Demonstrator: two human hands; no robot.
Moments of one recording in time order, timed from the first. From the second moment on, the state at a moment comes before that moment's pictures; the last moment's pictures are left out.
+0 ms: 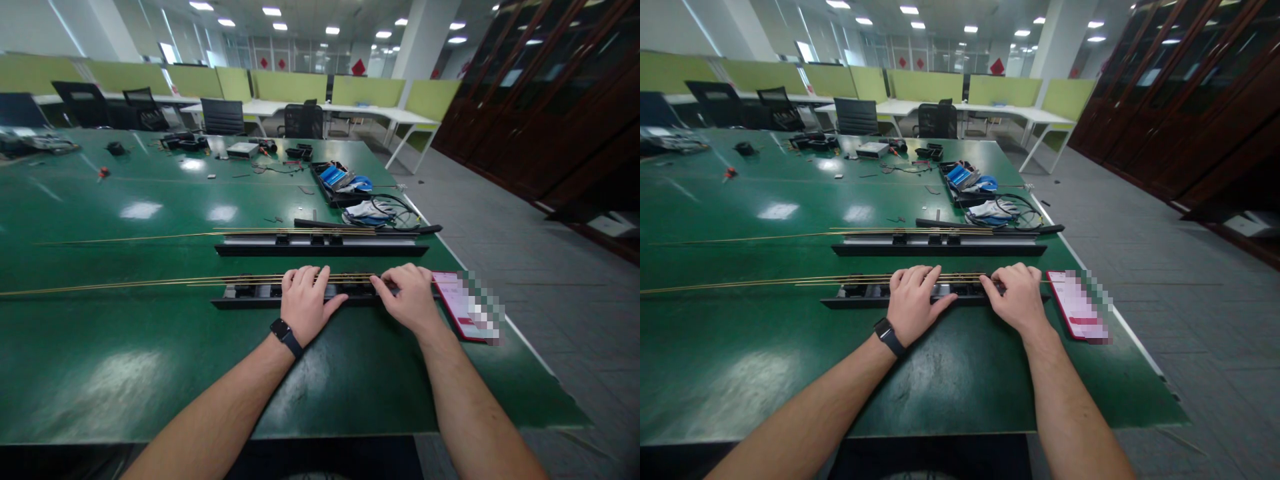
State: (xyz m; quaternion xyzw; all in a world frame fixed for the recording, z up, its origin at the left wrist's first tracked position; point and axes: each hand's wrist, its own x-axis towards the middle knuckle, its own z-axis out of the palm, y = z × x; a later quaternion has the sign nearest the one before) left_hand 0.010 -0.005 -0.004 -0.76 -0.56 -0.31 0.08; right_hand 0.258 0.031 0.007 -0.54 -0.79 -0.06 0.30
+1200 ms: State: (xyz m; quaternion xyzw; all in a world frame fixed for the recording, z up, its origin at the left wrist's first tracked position) left_hand 0.010 -0.005 -0.005 -0.76 -0.56 -0.31 0.08; right_hand 0.261 0.032 0.008 -0.55 -0.78 -0.06 0.29
